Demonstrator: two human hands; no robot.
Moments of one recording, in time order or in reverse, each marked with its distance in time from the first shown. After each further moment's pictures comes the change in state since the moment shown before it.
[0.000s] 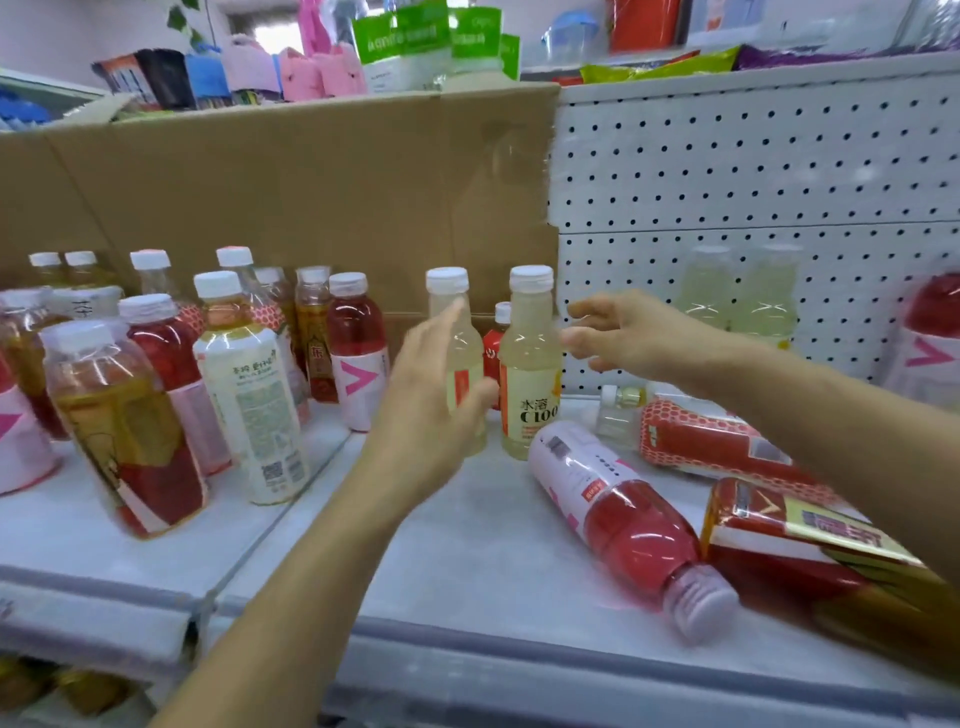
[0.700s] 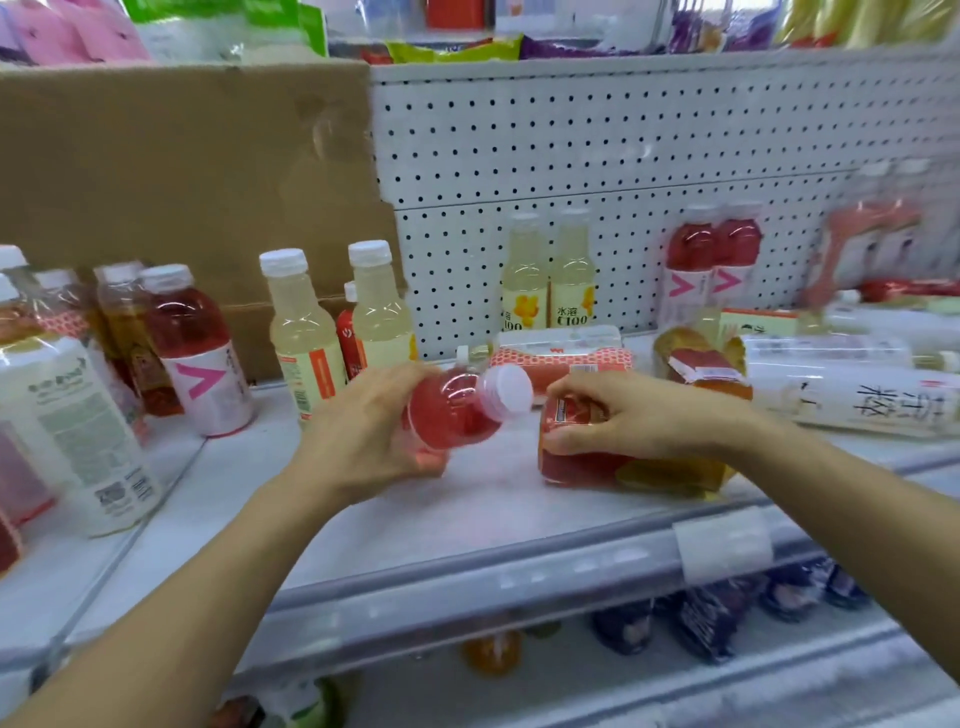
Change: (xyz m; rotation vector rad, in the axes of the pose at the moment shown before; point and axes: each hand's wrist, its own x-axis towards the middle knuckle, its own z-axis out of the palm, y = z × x) left_hand -0.015 0.009 0.038 0.305 -0.381 0.300; right_hand -0.156 0.044 -0.017 -0.418 -0.102 0.248
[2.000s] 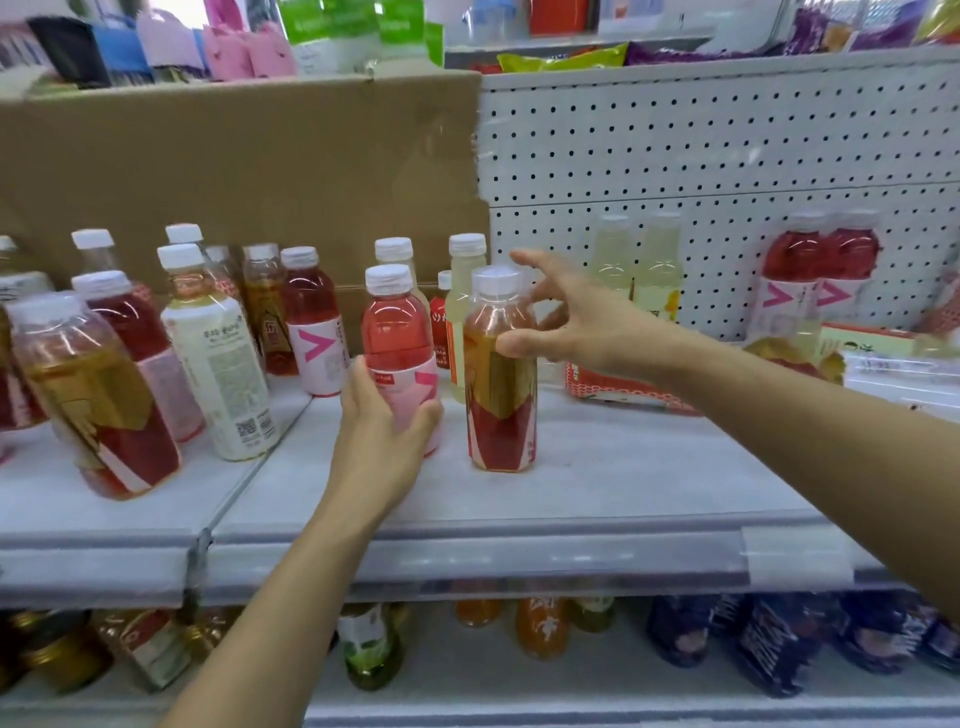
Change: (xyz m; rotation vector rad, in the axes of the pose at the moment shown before) left_hand -0.061 -0.007 -0.001 -0.472 0.351 -0.617; right_hand 0.051 -0.080 -0.009 0.363 0.223 -0.342
